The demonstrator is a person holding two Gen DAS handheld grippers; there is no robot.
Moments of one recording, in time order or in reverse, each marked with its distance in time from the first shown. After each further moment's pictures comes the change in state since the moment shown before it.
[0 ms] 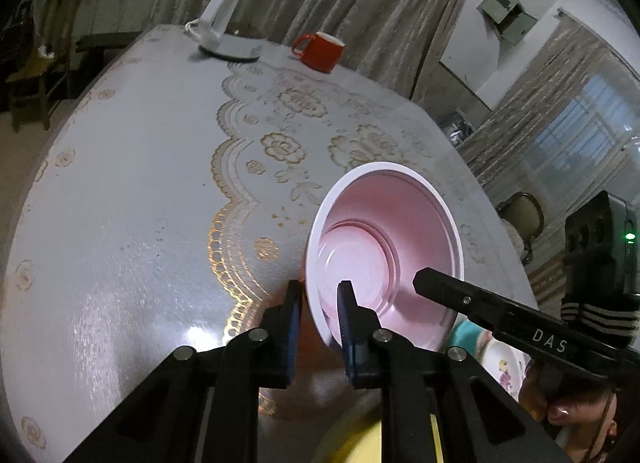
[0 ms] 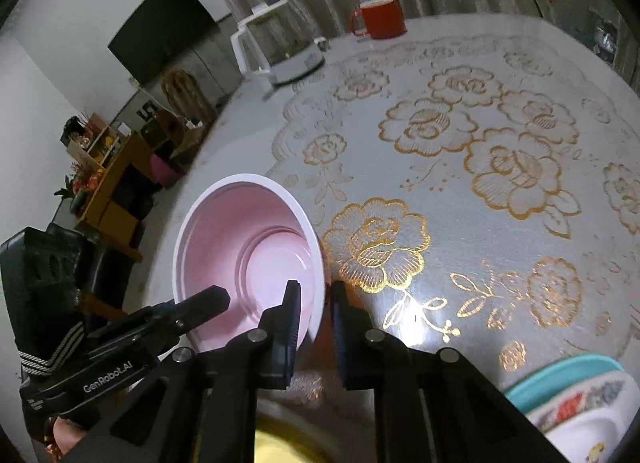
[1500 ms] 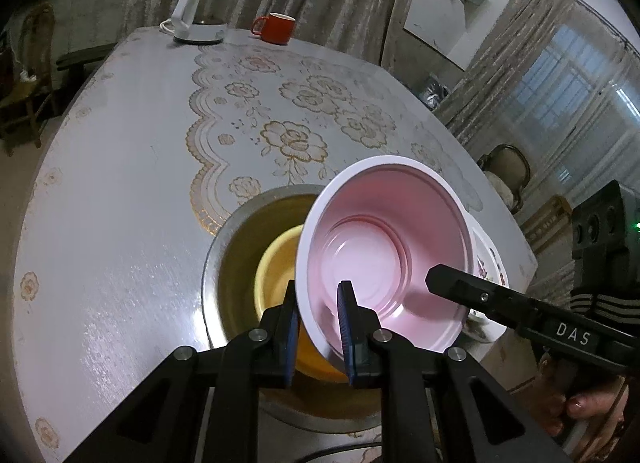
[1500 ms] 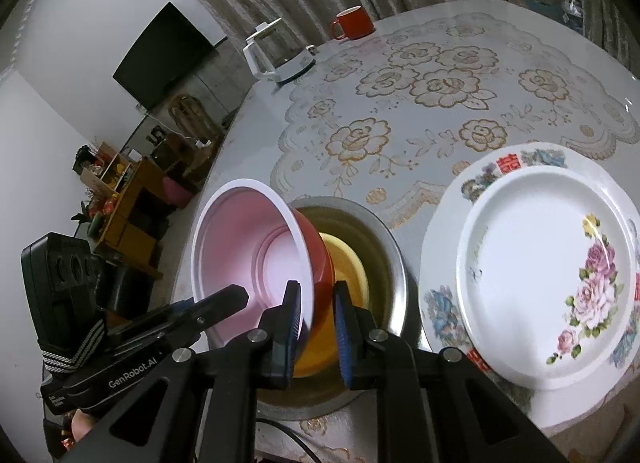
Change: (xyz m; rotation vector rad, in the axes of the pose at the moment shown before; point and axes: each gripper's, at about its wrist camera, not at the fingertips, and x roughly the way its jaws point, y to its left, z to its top) left arm -0.062 -0.046 -0.116 0.133 0.062 -0.004; right arm -0.090 0.003 -0.139 0.107 -0.063 0.041
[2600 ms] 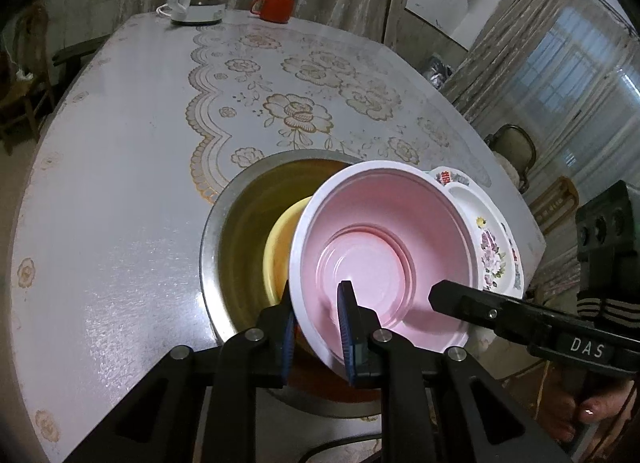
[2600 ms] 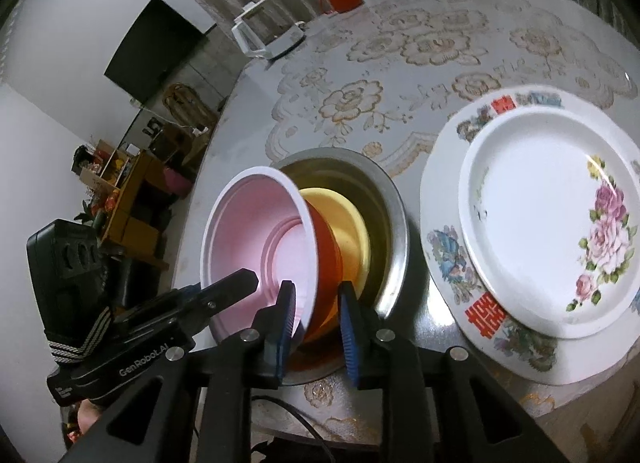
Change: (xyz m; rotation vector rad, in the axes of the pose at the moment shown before) left arm 0.012 0.002 -0.011 0.017 0.071 0.025; right arm 0.006 -0.006 -0.023 0.072 0.083 0.023
